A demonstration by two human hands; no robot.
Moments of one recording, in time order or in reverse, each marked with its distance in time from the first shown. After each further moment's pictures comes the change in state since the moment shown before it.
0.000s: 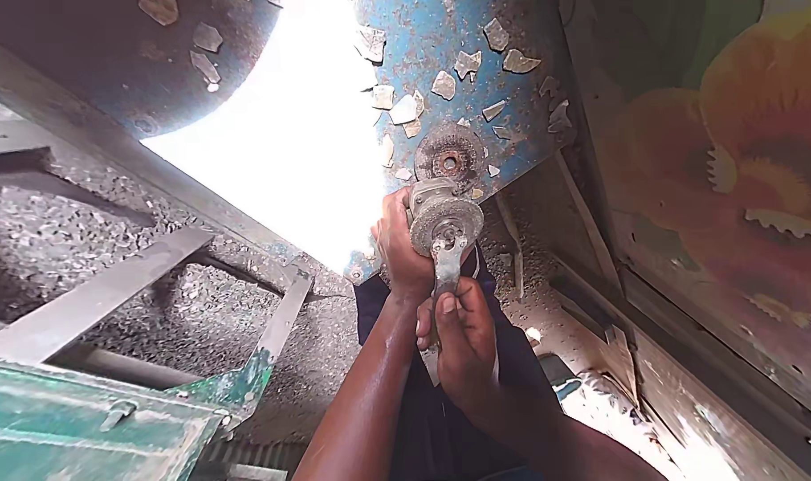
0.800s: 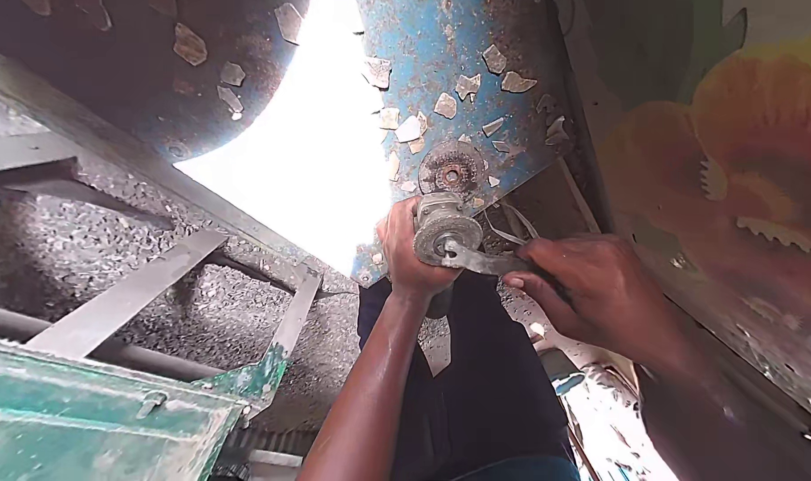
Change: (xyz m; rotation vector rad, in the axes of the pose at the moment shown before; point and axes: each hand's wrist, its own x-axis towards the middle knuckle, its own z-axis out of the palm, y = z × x) left_hand 0.011 0.007 -0.008 0.009 -0.066 0.062; right_hand 0.099 -0.133 -0.092 -1.347 -0.647 -0.480
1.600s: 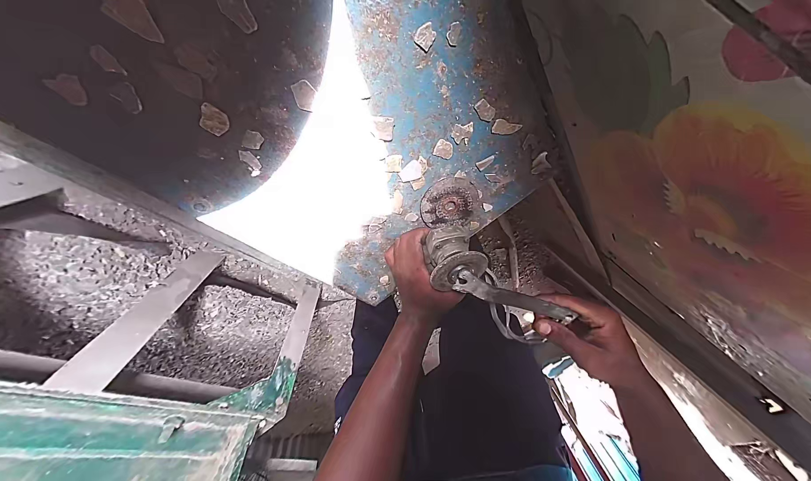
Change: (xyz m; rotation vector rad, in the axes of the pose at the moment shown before) left_hand 0.001 0.003 0.000 0.046 -0.027 -0.018; right_hand -0.068 -0.004 0.028 0.909 0.203 0.410
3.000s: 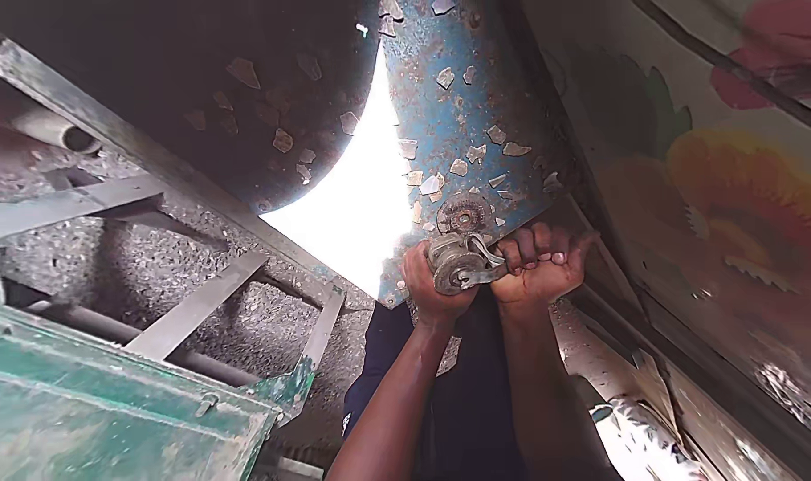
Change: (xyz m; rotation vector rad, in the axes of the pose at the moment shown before) left_hand -0.009 0.001 0.009 0.067 0.202 -0.048; right_hand 0.134 0.001 0.087 1.521 0.438 -0.421
